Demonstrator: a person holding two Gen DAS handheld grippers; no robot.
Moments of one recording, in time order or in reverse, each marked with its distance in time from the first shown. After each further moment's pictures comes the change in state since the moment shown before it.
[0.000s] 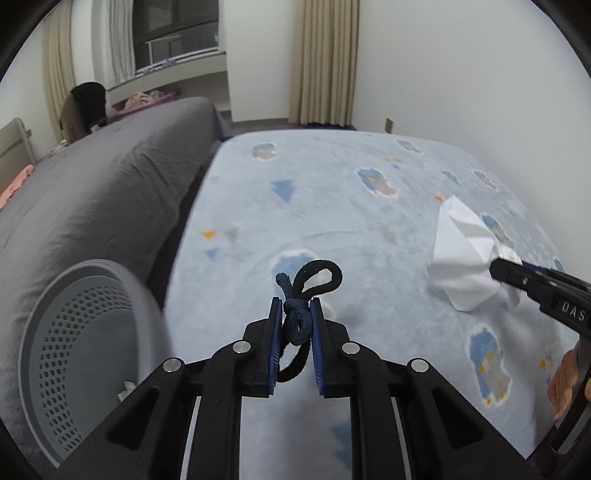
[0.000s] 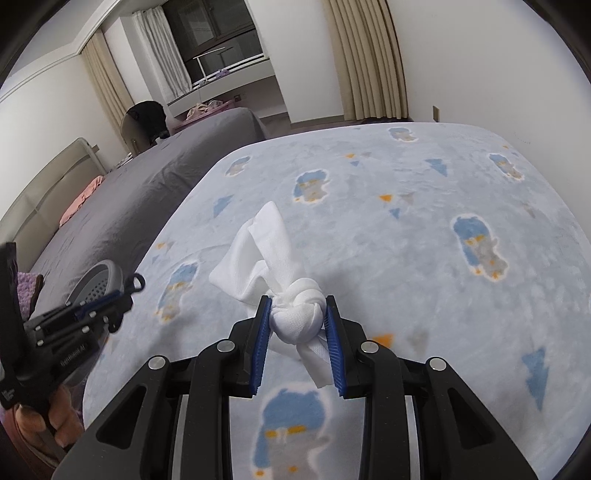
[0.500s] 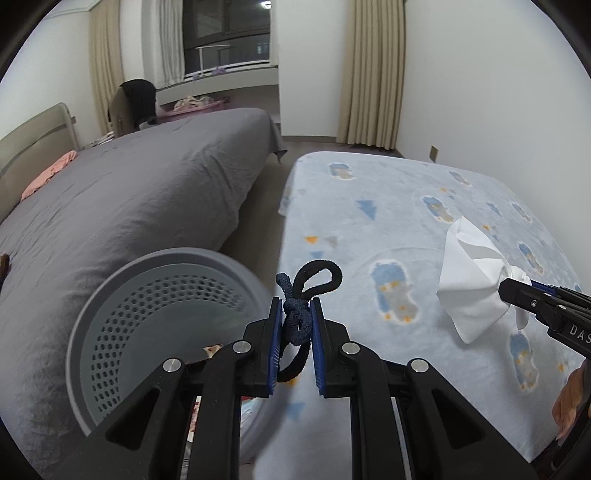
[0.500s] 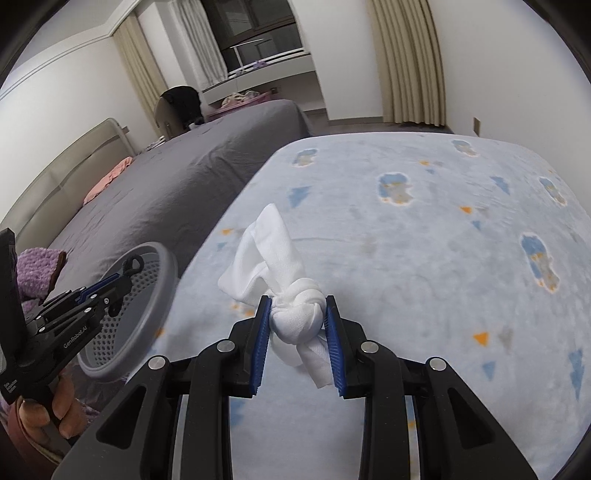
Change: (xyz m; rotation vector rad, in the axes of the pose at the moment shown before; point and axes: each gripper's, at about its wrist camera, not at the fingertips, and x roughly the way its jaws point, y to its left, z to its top) left arm -0.046 0.081 -0.017 -0.106 -0.061 0.126; right arm 0.009 0.094 0.001 -0.103 0.012 0.091
